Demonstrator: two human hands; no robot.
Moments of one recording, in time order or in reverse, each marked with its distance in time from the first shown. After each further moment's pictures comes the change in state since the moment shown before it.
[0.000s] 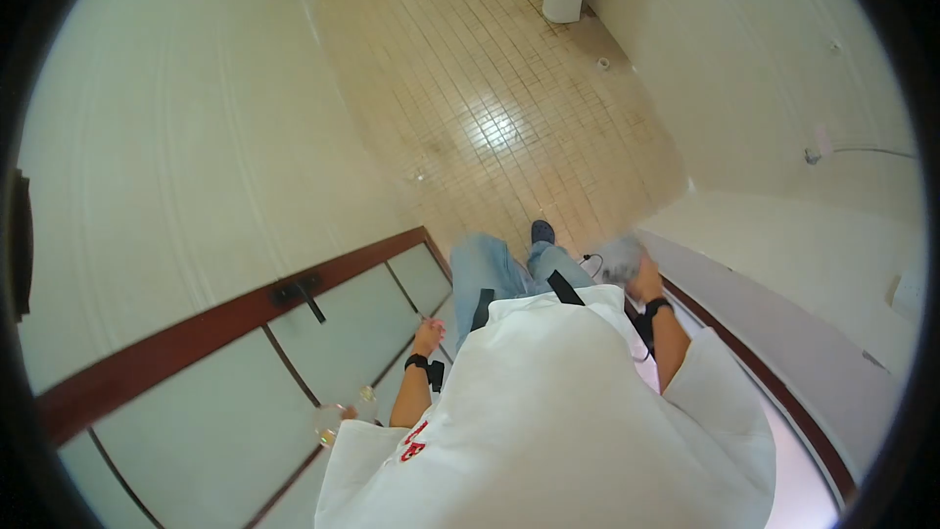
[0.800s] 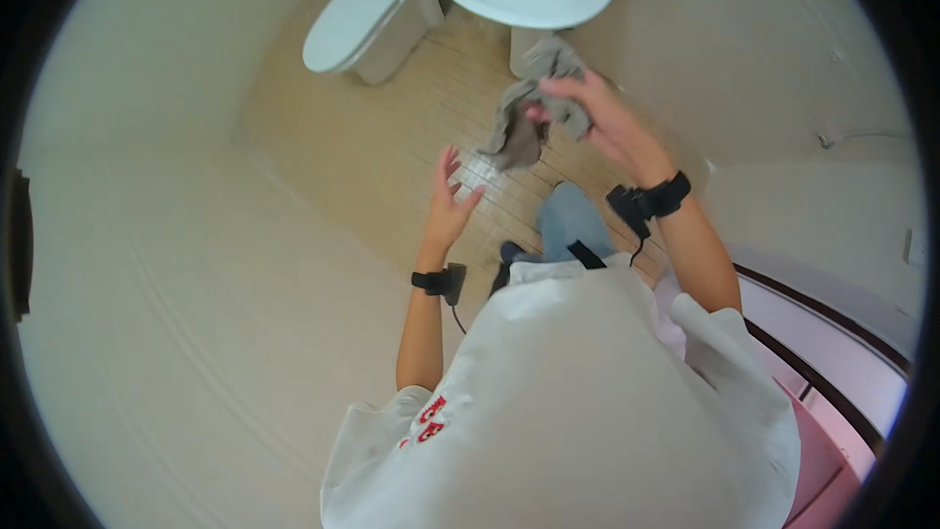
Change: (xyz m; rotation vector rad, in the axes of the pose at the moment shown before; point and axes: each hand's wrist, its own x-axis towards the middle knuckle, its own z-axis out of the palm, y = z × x) left_hand 0.088 0.650 -0.256 0.010 -0.127 1.170; right_hand 0.008 -0.484 -0.347 1.668 -0.049 -0.669
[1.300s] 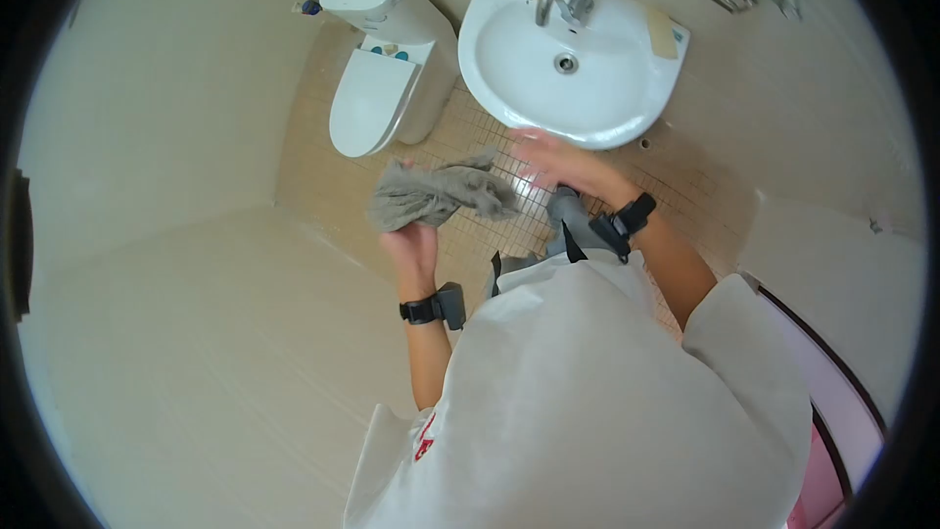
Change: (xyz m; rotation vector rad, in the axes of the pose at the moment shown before) left_hand 0.007 0.191 -0.123 -1.077 0.311 -0.142; right_hand 0.020 0.007 0.067 -0.160 -0.140 0.405
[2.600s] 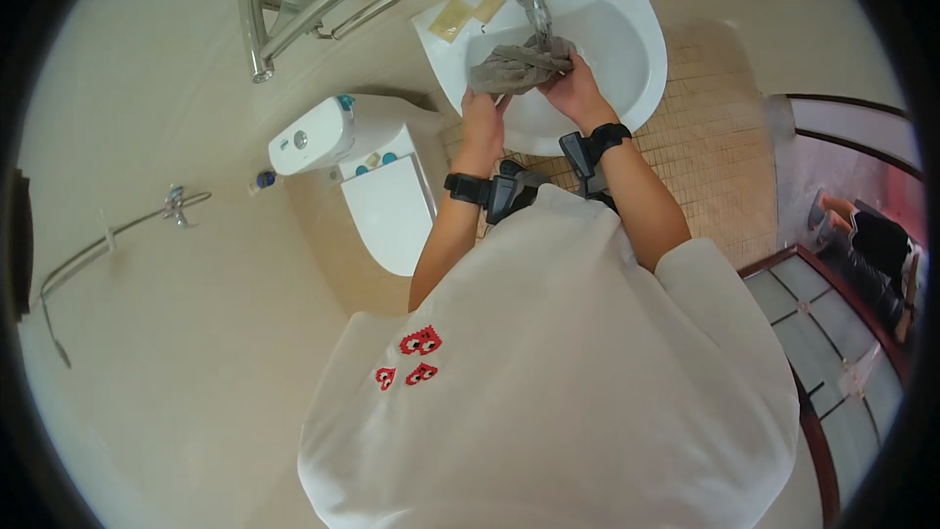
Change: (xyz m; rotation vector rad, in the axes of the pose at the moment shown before) left_hand 0.035 -0.180 0.085 0.424 -0.667 -0.575; right_hand -0.059 0.111 -0.038 1.260 0.753 -0.819
